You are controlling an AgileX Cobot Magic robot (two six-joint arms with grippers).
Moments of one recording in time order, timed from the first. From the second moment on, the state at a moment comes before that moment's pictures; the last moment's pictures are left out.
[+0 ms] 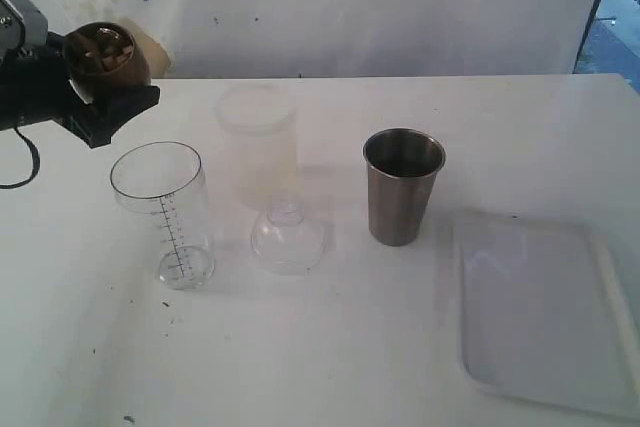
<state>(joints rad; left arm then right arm) 0.08 1.85 -1.01 1.21 -0.94 -0.56 -0.10 0.00 0.00 -0.04 0.34 0.08</state>
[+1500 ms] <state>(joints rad) 0.06 1.85 -1.02 1.30 -1.07 0.03 -0.10 0.00 0.00 -0.04 0.34 0.08</state>
